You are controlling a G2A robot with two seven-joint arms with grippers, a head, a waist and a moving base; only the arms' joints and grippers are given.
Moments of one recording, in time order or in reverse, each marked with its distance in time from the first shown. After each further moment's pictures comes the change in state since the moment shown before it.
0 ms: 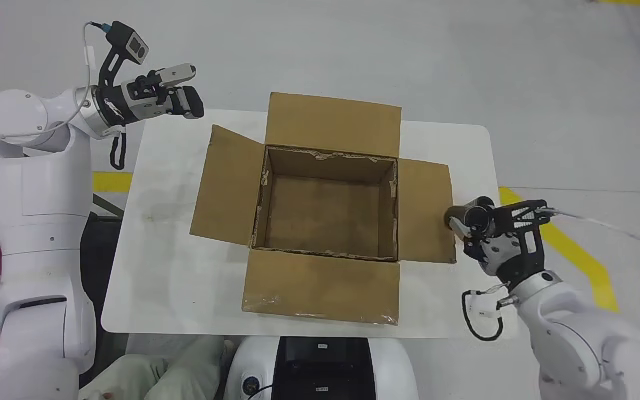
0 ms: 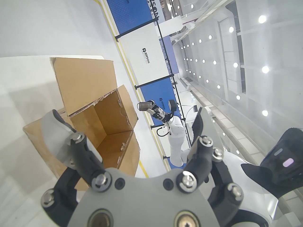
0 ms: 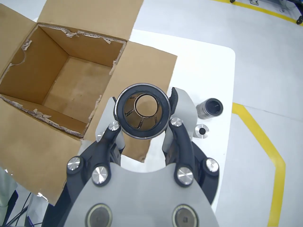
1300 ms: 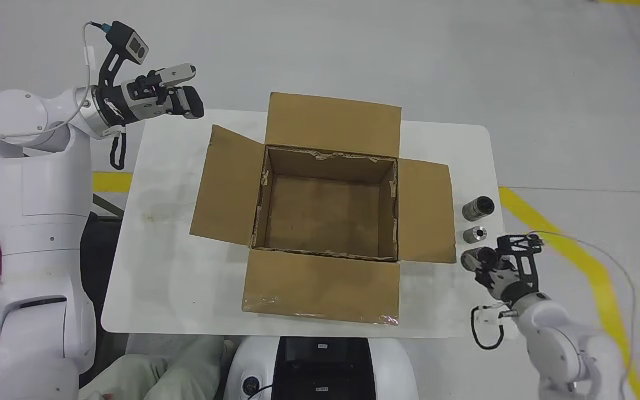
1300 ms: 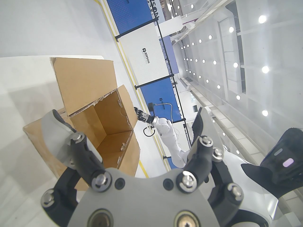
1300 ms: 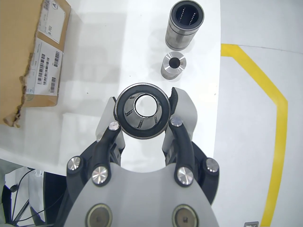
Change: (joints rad) left arm 0.000 0.000 0.000 0.000 0.000 0.000 0.000; right arm -0.045 0.012 0.022 0.311 -0.029 0.016 -0.055
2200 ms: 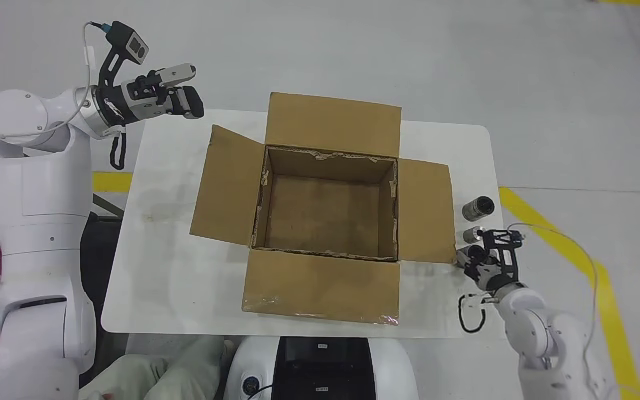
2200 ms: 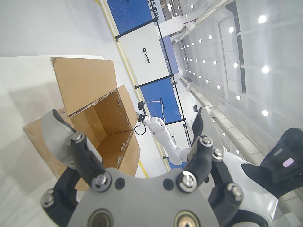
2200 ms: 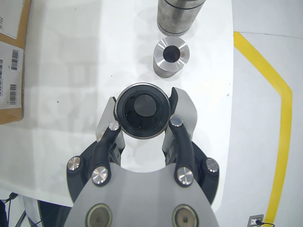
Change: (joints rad) left arm 0.000 0.000 0.000 0.000 0.000 0.000 0.000; right arm 0.131 0.005 -0.094 0.216 -0.044 0.052 -0.056
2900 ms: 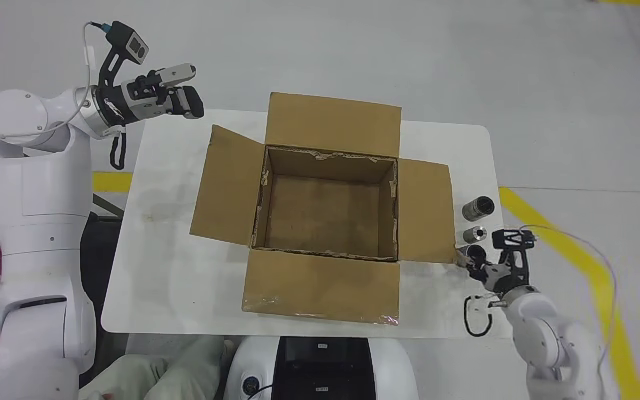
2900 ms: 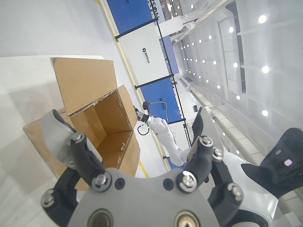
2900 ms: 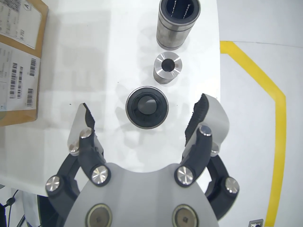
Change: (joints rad) left arm 0.000 0.000 0.000 0.000 0.000 0.000 0.000; right arm -0.093 0.007 0.047 -0.155 0.017 0.028 -0.024
